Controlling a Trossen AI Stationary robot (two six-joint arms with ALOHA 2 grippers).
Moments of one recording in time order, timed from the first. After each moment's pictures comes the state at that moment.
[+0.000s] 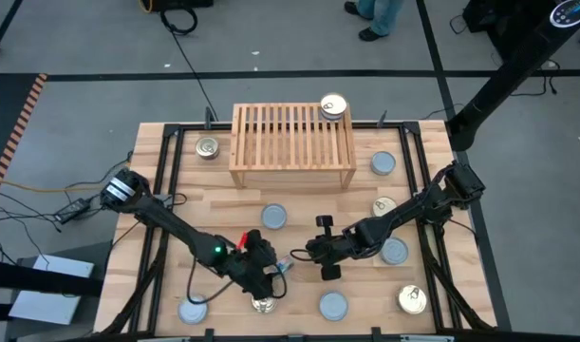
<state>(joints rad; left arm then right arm) -0.56 1.74 1.13 -0.33 -0.45 -0.69 0.40 1.76 1.03 -0.28 0.31 0.18</state>
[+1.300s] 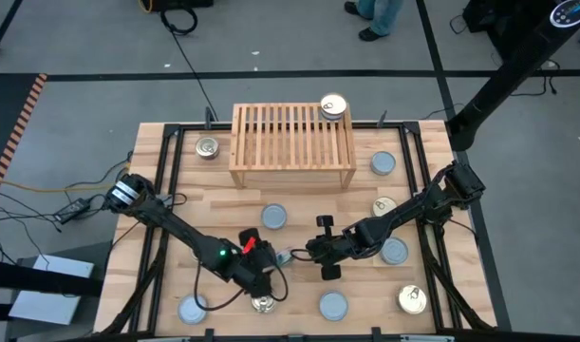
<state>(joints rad) -0.56 1.78 1.23 -0.56 -0.47 -0.69 0.40 1.76 1.03 -0.28 0.31 0.19</state>
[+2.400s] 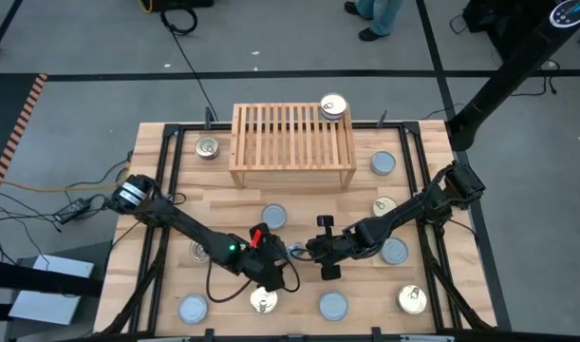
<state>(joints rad) -0.49 1.84 1.22 -0.38 -0.53 -0.63 0.40 1.76 1.03 -0.28 0.31 0.21</state>
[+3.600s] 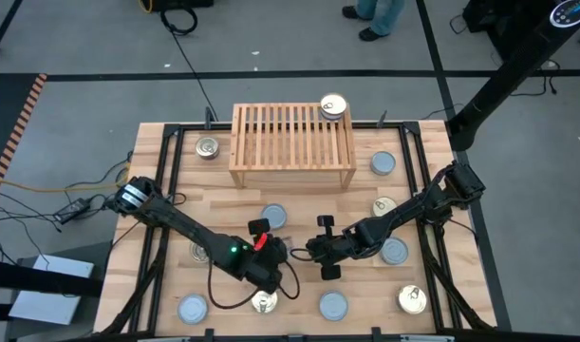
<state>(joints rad) -0.51 1.85 1.46 -0.83 -0.64 -0.50 0.40 1.76 1.03 -0.29 0.31 0.22</state>
